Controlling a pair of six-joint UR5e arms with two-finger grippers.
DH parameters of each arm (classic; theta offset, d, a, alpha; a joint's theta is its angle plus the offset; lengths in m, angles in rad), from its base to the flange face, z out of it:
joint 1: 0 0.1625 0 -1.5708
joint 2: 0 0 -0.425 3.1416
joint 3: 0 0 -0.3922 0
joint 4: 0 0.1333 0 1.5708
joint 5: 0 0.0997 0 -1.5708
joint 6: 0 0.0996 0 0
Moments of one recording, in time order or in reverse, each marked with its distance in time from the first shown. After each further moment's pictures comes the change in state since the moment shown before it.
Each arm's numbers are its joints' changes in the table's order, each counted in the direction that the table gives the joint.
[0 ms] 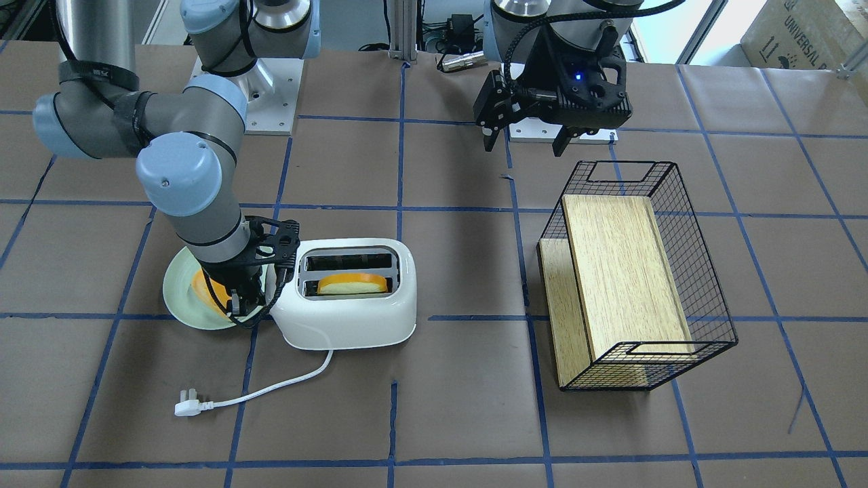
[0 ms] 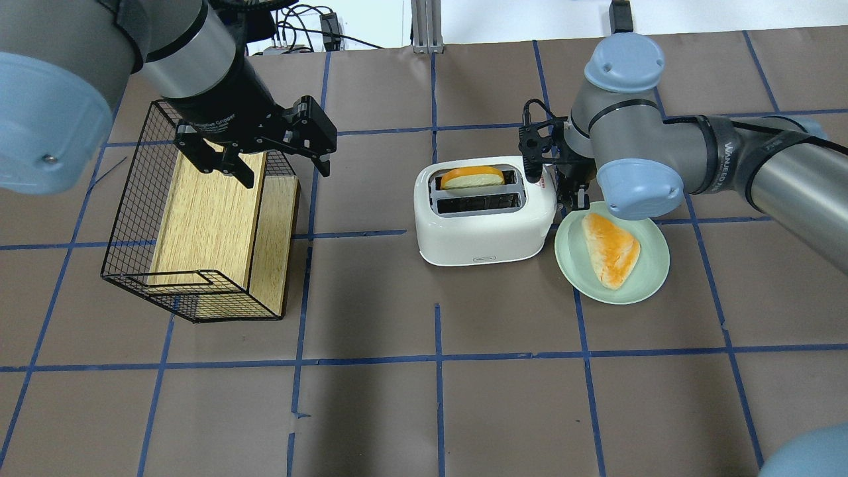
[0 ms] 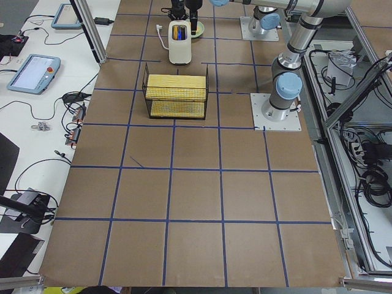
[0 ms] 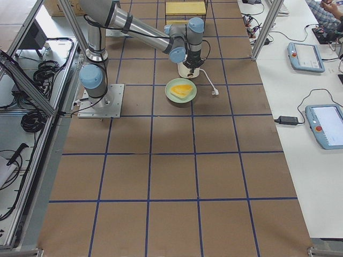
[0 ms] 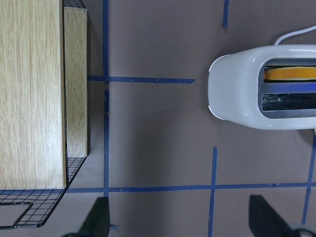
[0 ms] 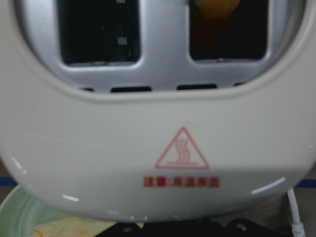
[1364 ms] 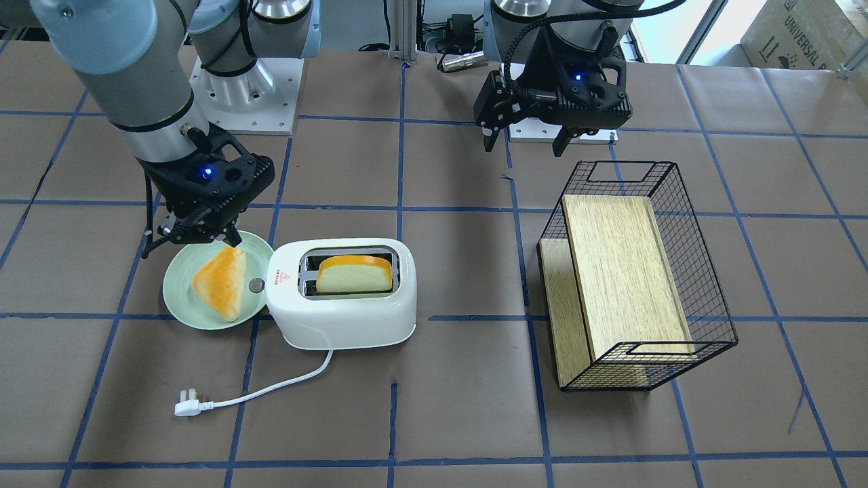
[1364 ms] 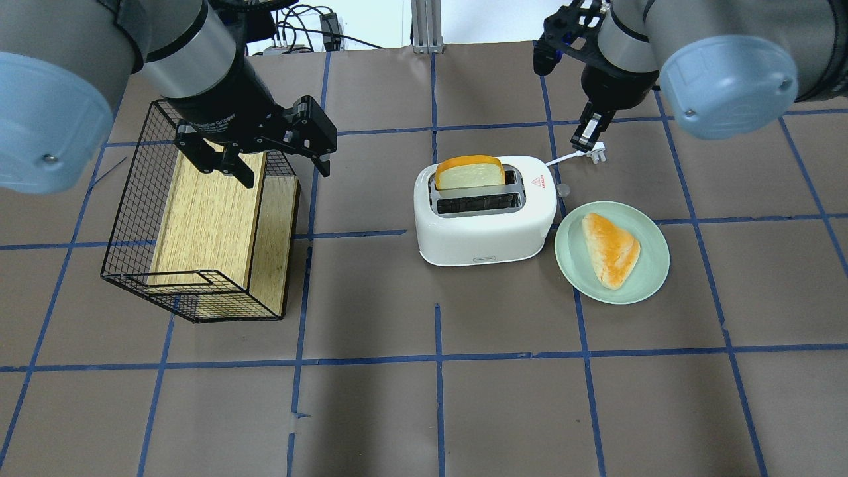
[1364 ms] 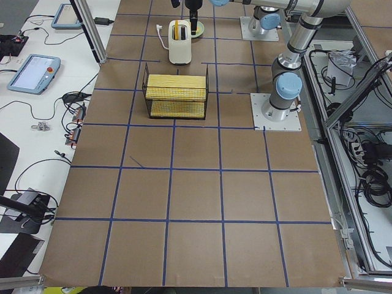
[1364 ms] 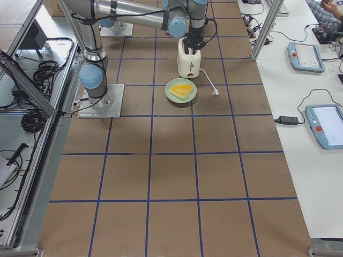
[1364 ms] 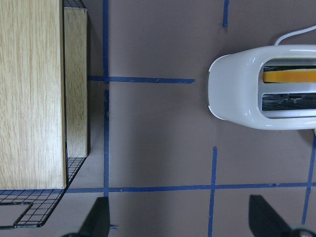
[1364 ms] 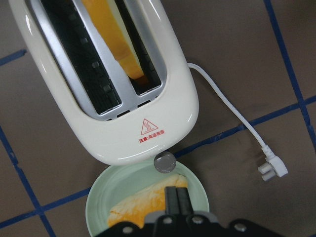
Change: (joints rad) left arm 0.000 0.000 0.000 0.000 0.000 0.000; right arm 0.005 0.188 -0.236 0.403 0.021 0.695
